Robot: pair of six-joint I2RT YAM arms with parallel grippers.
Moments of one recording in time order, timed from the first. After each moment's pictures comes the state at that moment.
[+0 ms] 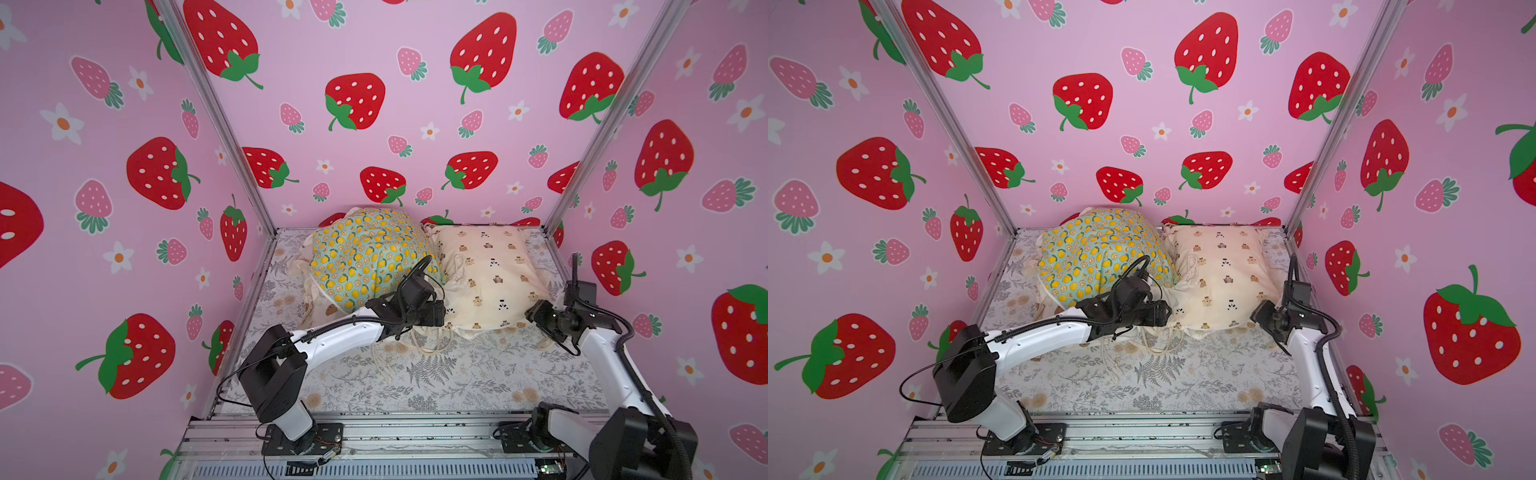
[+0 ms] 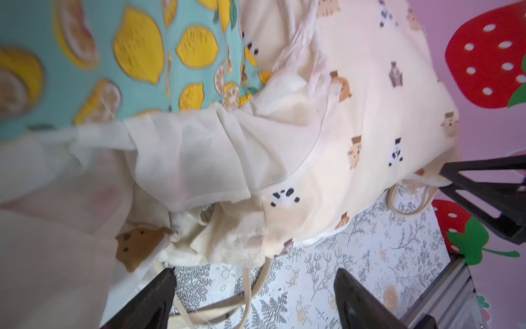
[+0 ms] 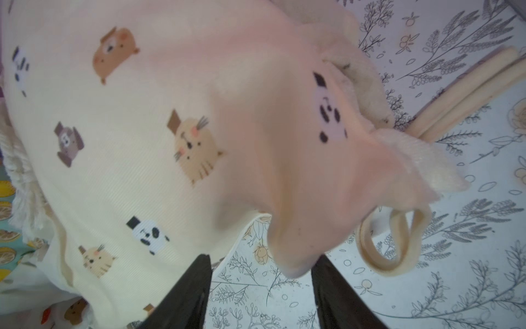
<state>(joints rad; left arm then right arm) -0.86 1.63 1.14 -0.31 -0.01 -0.69 -0.10 1.07 0.77 -0.70 -0.19 0.47</state>
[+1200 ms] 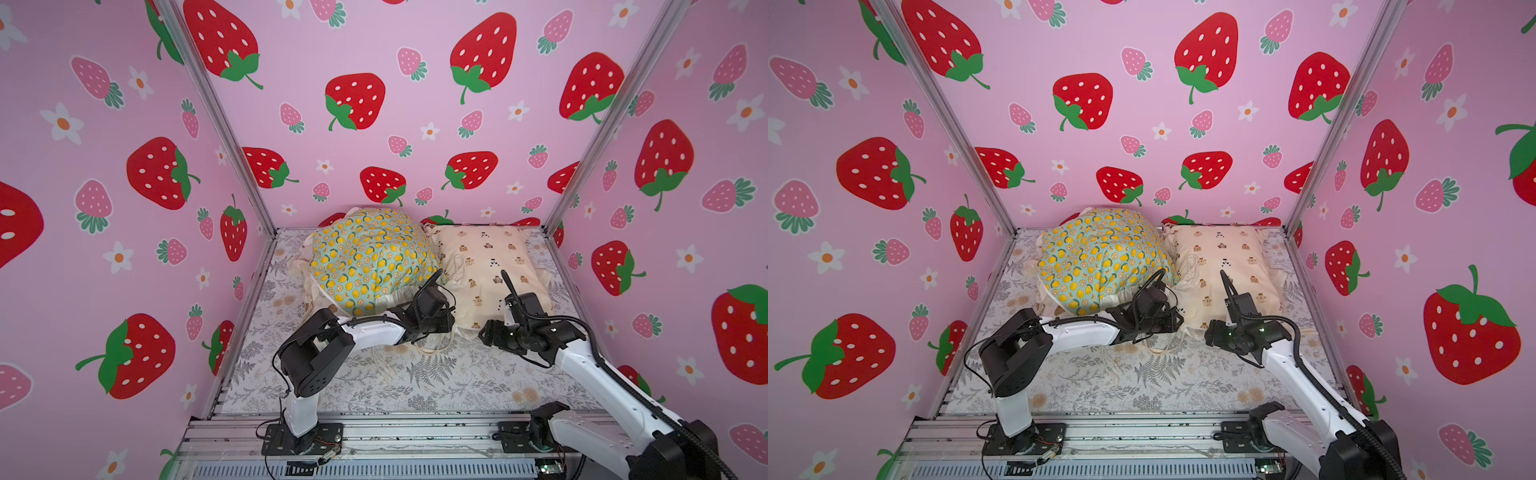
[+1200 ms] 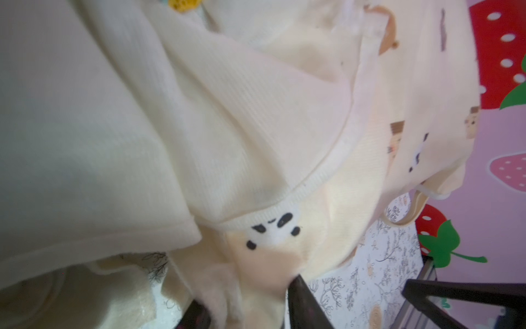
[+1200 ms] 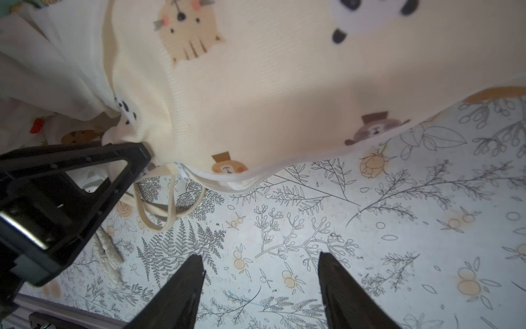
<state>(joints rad) -0.90 1.86 1.14 0.01 0.07 -0.82 0.45 1.03 0.71 -0.73 -0.14 0.55</state>
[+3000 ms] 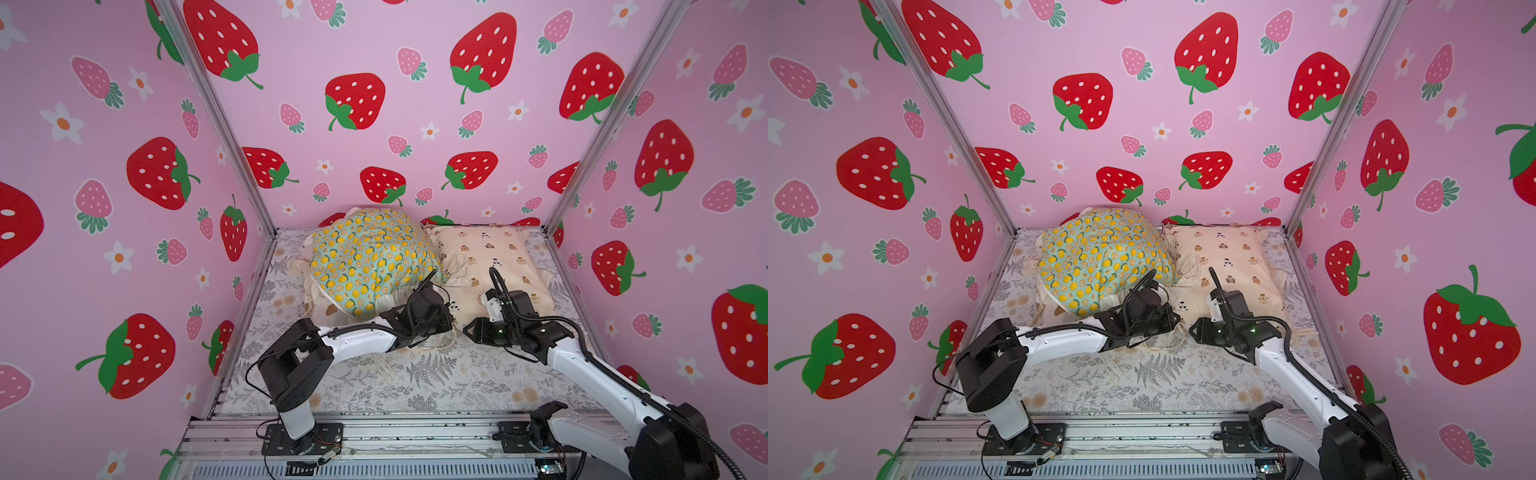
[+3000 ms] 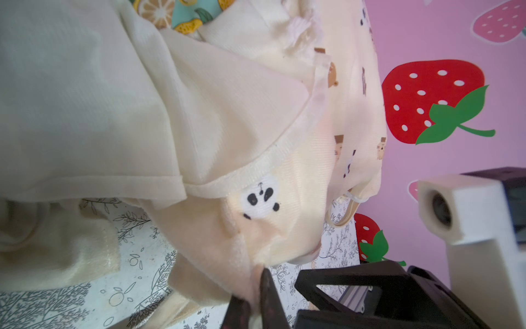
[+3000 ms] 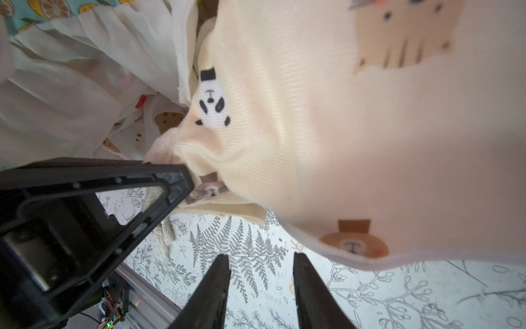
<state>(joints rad) -0.93 1.74 1.07 0.06 0.06 -1.00 0.51 1.08 0.66 -0.49 -0.33 0.51</state>
